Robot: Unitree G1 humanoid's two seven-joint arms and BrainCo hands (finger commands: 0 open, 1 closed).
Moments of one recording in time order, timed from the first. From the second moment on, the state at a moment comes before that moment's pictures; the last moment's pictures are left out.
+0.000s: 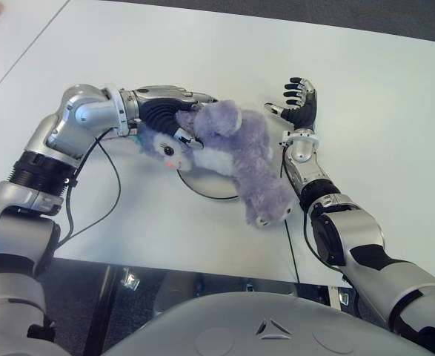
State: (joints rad) left arm -0.70 0.80 -0.37 0.28 0.14 -0.61 -0.78; right arm -0.74 -0.10 0.00 1.15 -0.16 -0.55 -0.49
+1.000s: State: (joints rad) left arm -0.83 0.80 -0.35 0.35 -0.01 -0.58 -1.13; right arm -0.75 -0.10 0.04 1.15 -0.18 -0.53 -0.54
